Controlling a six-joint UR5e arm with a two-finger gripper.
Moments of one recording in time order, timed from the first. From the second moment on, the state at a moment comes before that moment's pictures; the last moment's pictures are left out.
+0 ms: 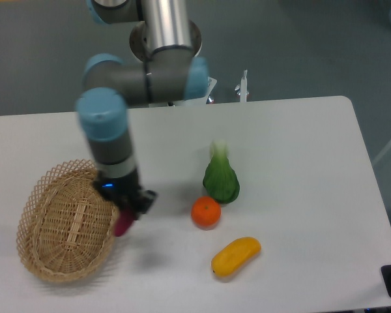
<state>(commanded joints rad) 2.29 -1.88 -1.68 -0.94 1.56 0.65</state>
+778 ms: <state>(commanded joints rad) 2.69 -1.88 -1.71 -0.93 1.55 1.16</state>
